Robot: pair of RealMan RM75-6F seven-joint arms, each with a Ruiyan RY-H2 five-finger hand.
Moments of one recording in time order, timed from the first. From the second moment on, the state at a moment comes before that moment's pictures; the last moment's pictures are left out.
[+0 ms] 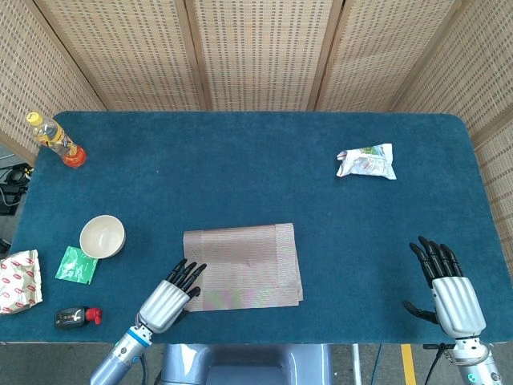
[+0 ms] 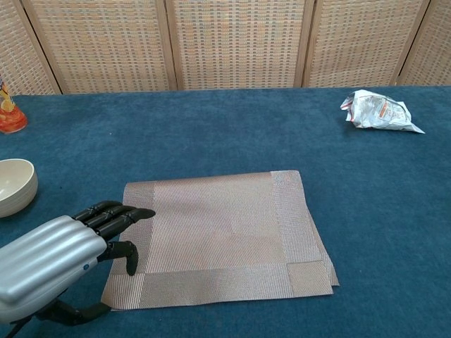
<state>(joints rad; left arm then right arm) -0.30 -1.73 0.11 -1.37 1.72 1.23 0.45 0.06 -1.16 0.00 -1.67 -1.63 1.52 0.00</state>
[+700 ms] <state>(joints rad) -0.32 -1.73 0.10 -1.39 1.70 1.22 0.45 0.06 -1.16 0.00 -1.67 -1.63 1.52 0.00</state>
